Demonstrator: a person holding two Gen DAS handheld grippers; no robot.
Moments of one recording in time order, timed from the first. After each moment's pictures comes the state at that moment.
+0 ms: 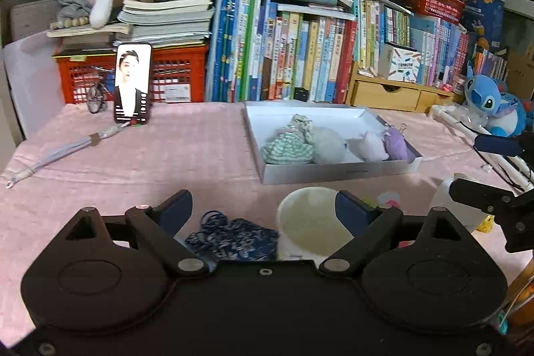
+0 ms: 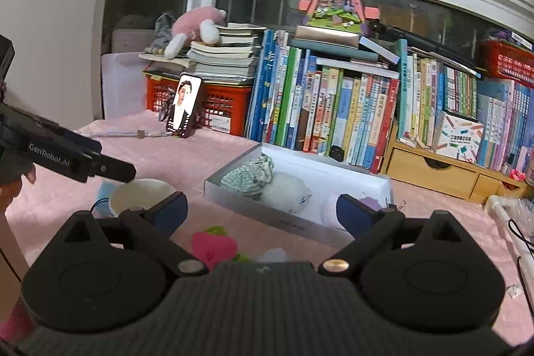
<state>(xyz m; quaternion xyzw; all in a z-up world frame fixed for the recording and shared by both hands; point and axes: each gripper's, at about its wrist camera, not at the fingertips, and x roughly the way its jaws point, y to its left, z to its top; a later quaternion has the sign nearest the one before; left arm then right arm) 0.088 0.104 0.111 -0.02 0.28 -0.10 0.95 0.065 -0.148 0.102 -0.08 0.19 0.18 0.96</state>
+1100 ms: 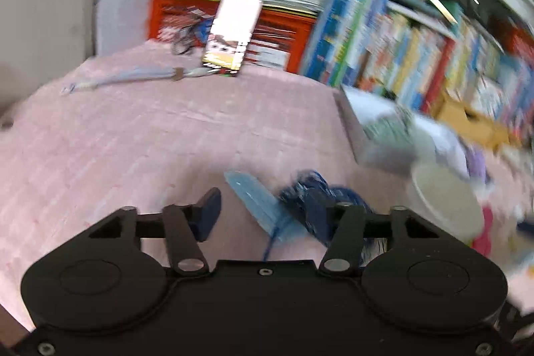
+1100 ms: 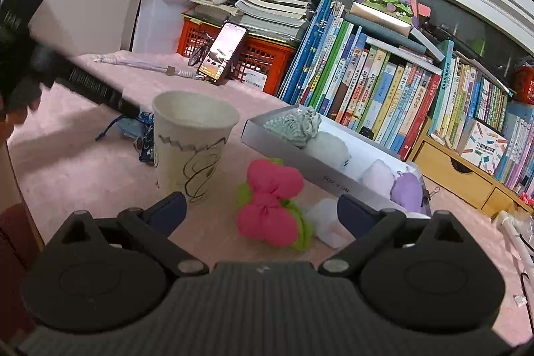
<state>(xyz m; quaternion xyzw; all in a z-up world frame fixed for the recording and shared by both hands) 0.098 0.177 0.037 -0.14 0.30 0.04 0.94 0.043 -0.089 0.029 -0.19 0.20 0.20 0.94</state>
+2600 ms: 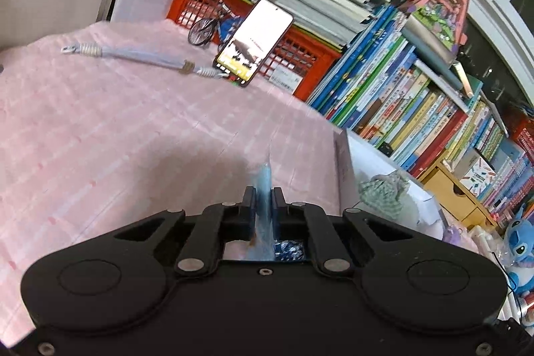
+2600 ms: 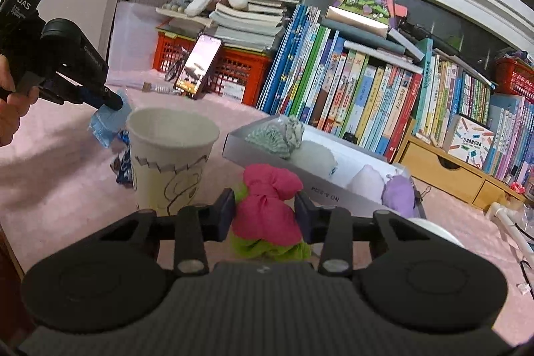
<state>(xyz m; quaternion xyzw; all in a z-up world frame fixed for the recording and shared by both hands) 0.124 0.201 0.044 -0.27 0.27 0.04 0.92 0.052 -0.086 0.032 -0.15 0.18 0.16 0.96</state>
